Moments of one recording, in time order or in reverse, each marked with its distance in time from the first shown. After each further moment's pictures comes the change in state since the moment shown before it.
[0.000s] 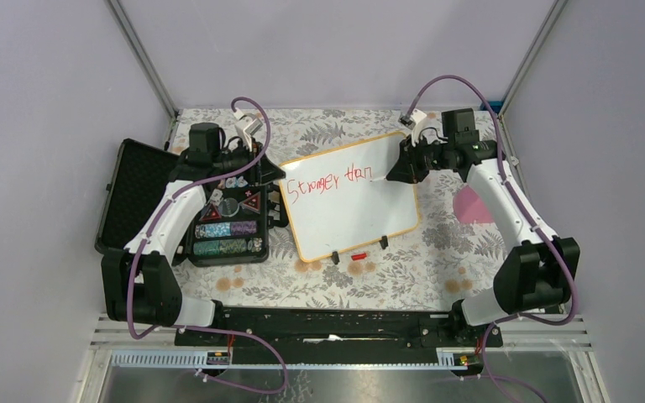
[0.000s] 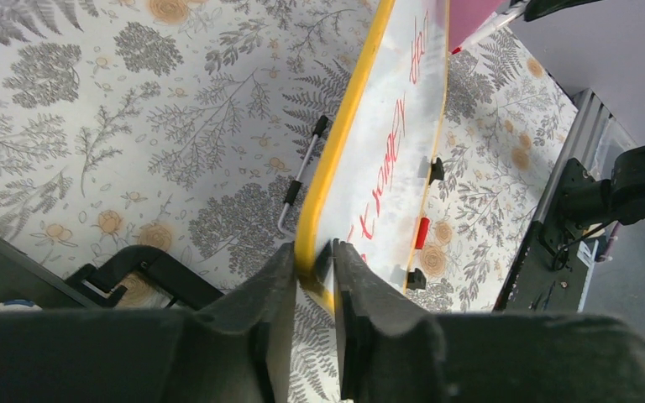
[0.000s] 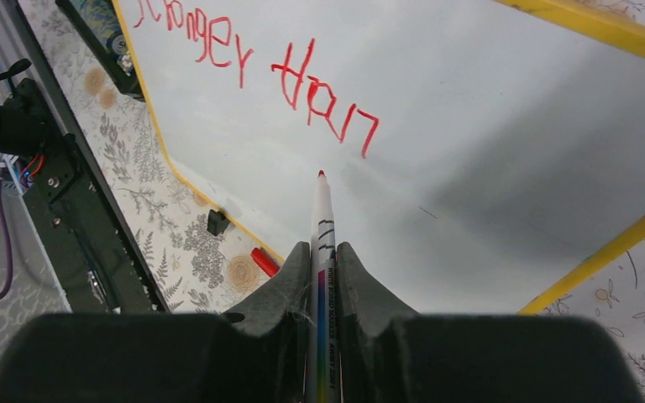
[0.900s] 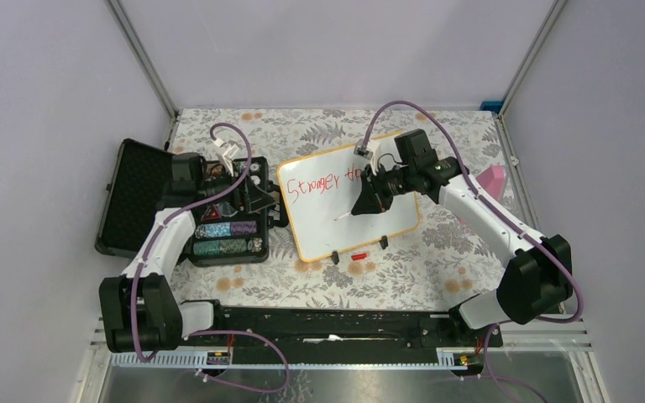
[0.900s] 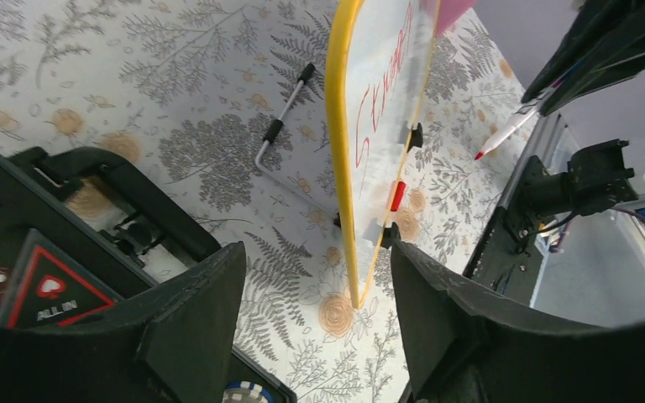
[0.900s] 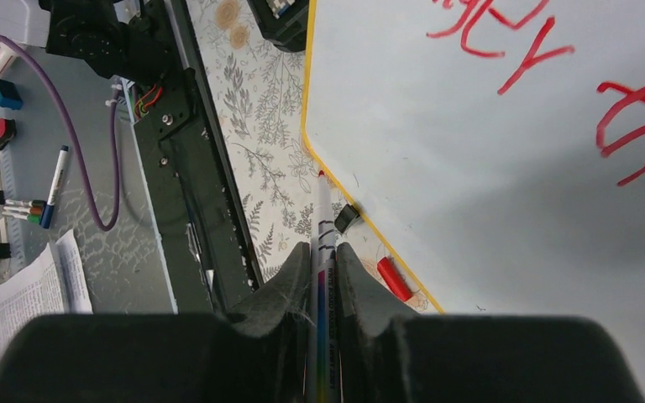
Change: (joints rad) left arm 0.151 -0.156 -0.243 0.023 0.115 -0.023; right arm 0.288 -0.031 -0.075 0.020 -0.061 0.088
